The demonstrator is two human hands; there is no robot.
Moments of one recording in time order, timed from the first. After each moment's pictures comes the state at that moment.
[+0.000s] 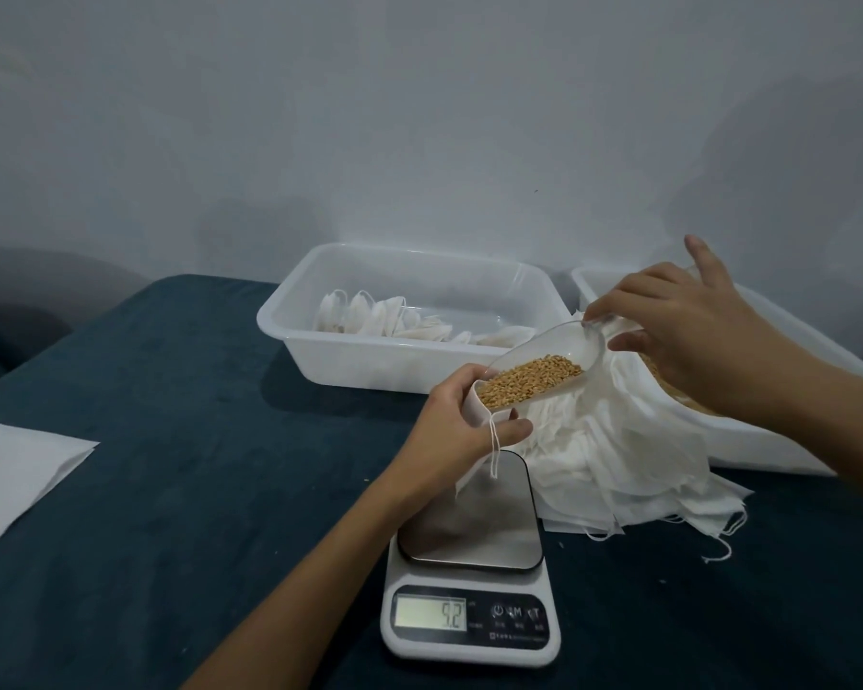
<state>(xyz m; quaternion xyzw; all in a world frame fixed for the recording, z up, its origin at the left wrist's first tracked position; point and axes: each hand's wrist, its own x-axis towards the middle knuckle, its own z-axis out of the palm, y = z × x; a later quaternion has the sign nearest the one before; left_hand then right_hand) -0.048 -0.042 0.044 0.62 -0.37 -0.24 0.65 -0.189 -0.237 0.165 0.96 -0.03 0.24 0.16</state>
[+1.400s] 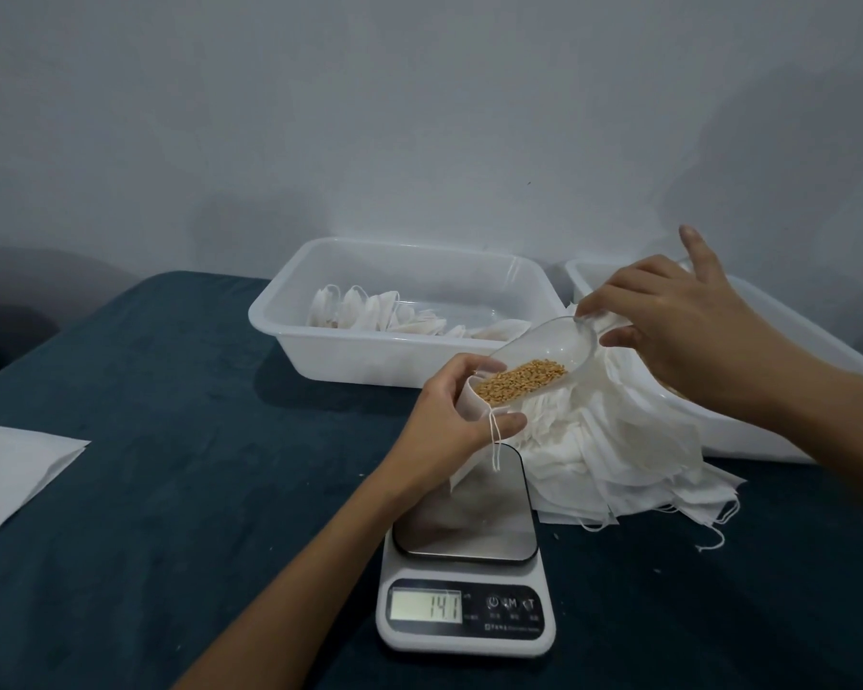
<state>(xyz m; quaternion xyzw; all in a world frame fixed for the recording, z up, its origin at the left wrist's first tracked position) -0.046 -0.044 0.040 0.62 -0.39 -0.22 0.65 -0.191 -0.233 0.162 0.95 -0.01 0.26 0.18</state>
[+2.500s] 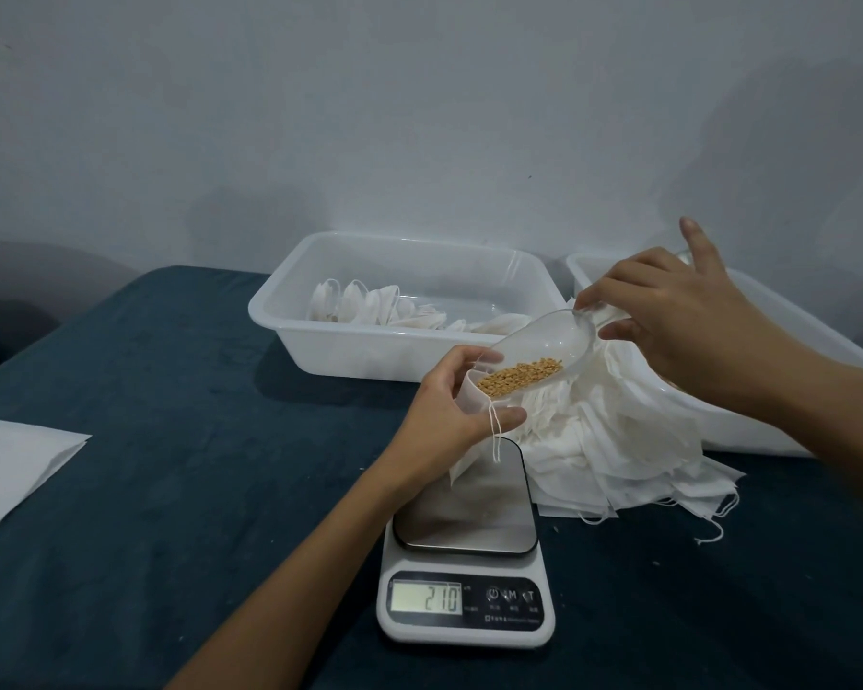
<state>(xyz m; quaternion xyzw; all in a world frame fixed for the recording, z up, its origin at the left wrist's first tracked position) -0.045 -0.042 0.041 0.60 -0.40 -0.22 0.66 -0.189 -0.235 0.161 0.95 -0.01 0.26 0.18</state>
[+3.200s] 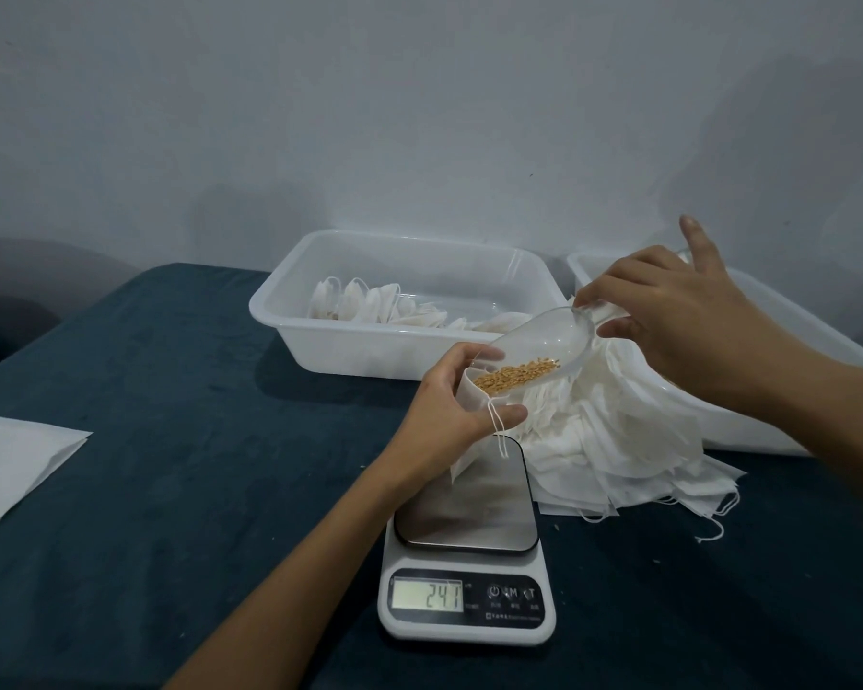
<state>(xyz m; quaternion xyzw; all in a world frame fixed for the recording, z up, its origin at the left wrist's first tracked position) -0.045 -0.042 0.043 0.60 -0.39 -0.22 0.66 -0.188 -0.233 0.160 0.95 -0.01 0.27 0.18</state>
